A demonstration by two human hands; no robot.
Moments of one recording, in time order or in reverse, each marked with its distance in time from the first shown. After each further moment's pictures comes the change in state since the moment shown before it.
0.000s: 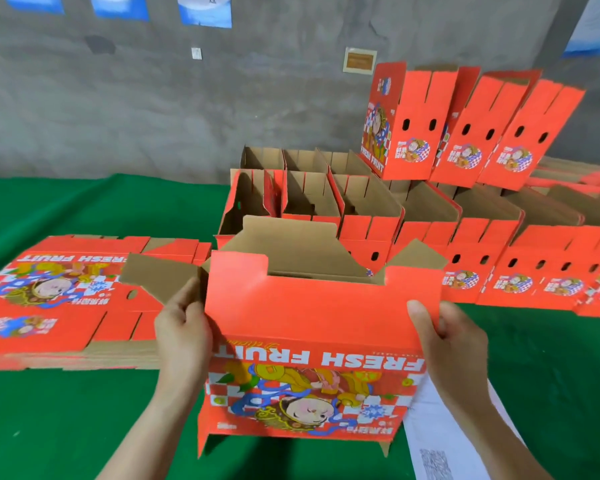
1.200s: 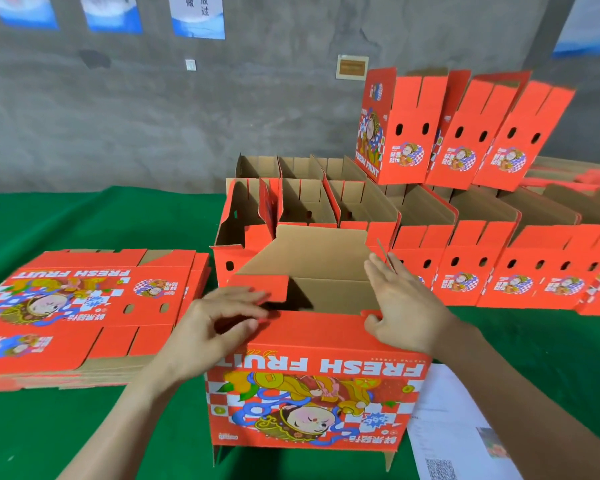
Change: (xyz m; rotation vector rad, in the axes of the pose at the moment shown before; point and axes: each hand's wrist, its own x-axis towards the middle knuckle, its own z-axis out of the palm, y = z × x) left_hand 0.017 0.025 -0.008 0.443 -0.783 0.577; right_hand 0.065 -0.032 0.023 -0.822 -0.834 -0.247
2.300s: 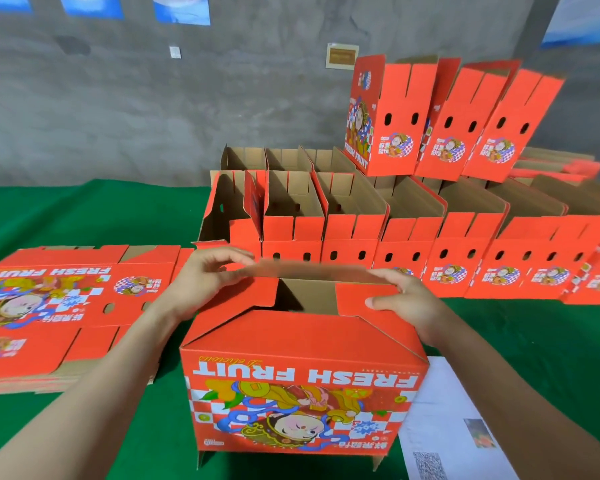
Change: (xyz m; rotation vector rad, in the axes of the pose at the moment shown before) left_hand 0.075 -0.023 0.007 -0.351 0.041 -0.187; right_hand 0.015 0.044 0.031 1.313 0.004 0.280
